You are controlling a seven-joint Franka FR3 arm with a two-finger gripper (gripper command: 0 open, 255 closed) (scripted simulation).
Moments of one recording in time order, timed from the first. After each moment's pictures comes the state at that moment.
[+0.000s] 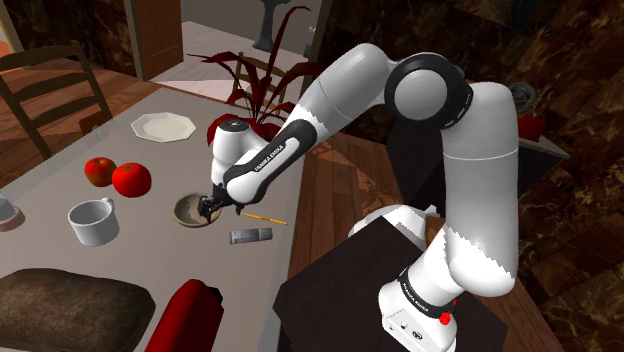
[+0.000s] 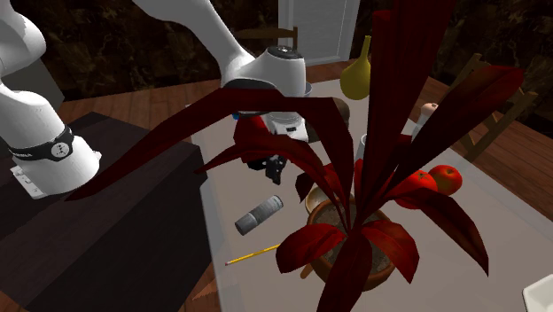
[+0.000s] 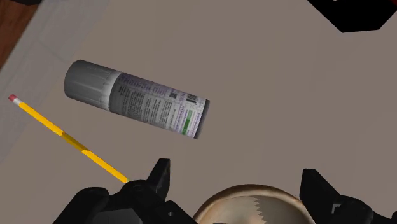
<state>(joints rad) 0.27 0.61 0.18 -2.03 -0.18 2.66 0.72</state>
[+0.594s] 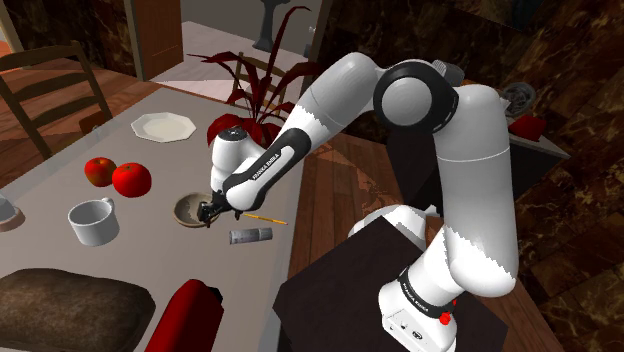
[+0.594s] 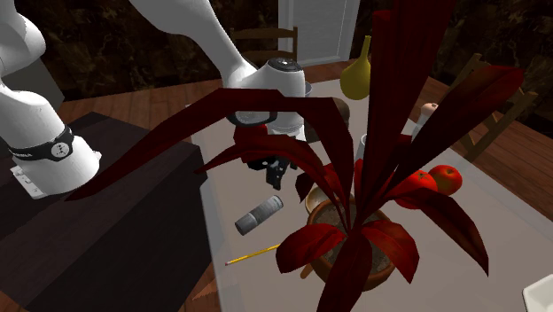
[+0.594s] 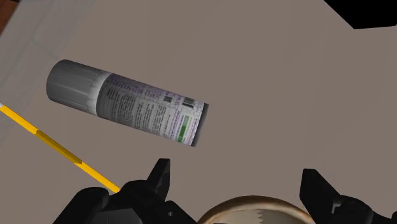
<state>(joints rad) 0.28 0.67 0.16 -2.01 -0.19 2.70 0.73</state>
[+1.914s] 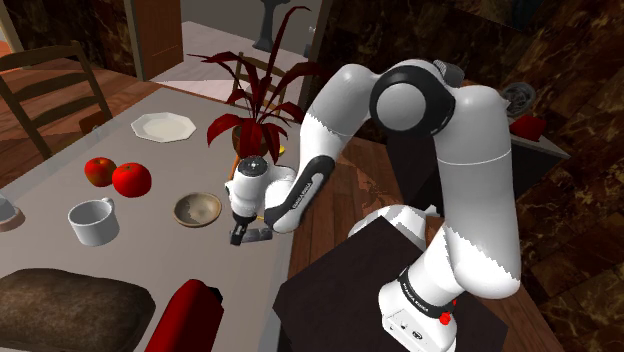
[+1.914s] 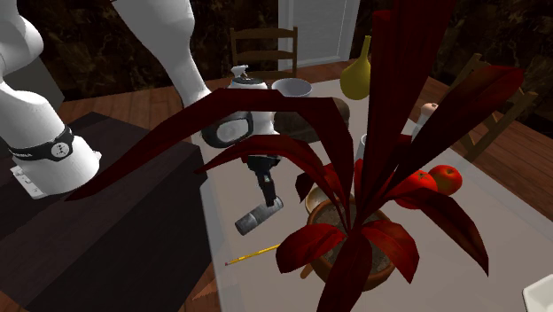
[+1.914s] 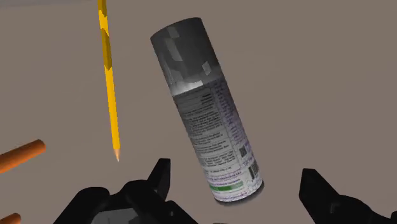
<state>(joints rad) 0.35 0.66 0.02 -2.19 -0.66 2.91 0.29</state>
